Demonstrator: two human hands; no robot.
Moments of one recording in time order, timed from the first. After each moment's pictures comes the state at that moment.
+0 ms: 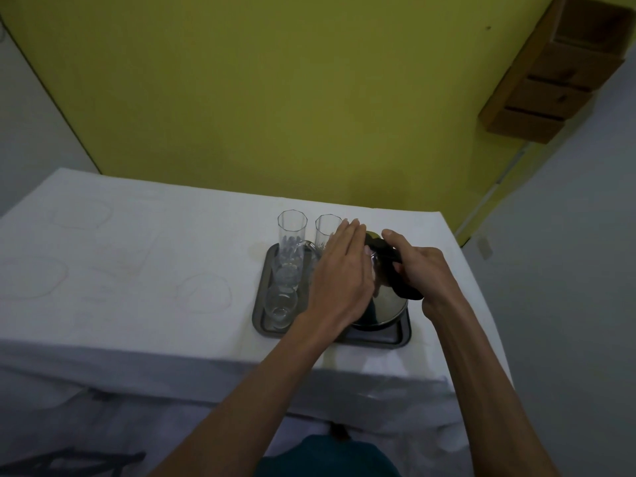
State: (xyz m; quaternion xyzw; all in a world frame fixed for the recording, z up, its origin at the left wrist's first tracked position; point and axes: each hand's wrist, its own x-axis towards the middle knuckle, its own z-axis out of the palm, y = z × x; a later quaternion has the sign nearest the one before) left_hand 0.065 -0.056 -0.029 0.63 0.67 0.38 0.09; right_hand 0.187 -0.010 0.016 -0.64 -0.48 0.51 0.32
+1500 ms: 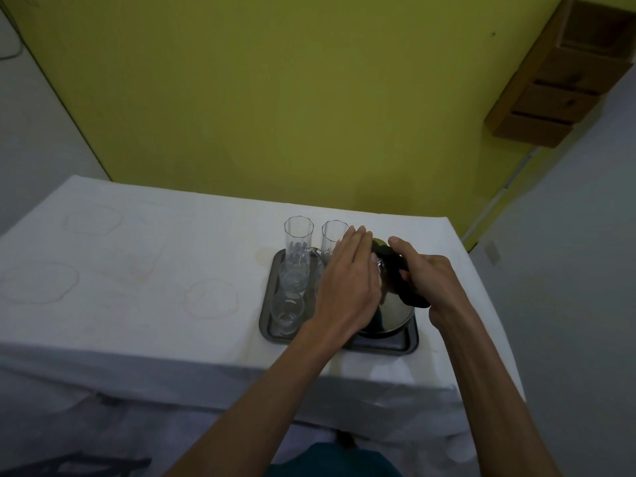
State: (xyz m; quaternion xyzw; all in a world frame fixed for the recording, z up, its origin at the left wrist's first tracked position) left_hand 0.065 -0.057 -0.029 0.63 0.66 0.38 0.09; right_hand 0.187 -0.011 0.014 -0.64 -0.48 0.51 0.32
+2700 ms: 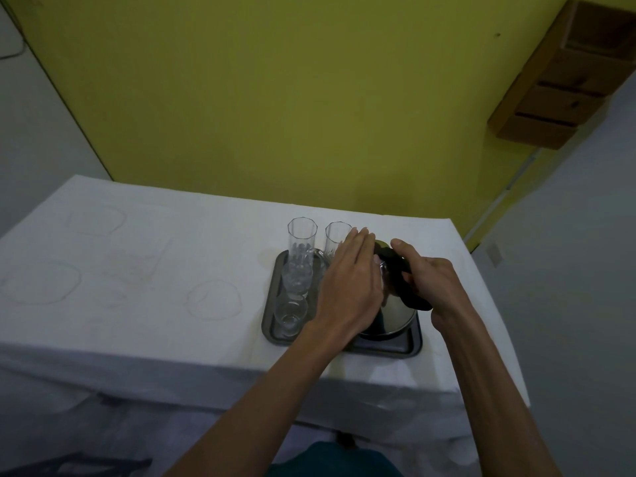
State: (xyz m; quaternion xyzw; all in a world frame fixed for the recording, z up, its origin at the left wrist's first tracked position) left_hand 0.059 -0.057 -0.028 0.63 0.66 0.38 0.11; right_hand 0.180 -0.015 0.019 -0.65 -0.48 0.50 0.32
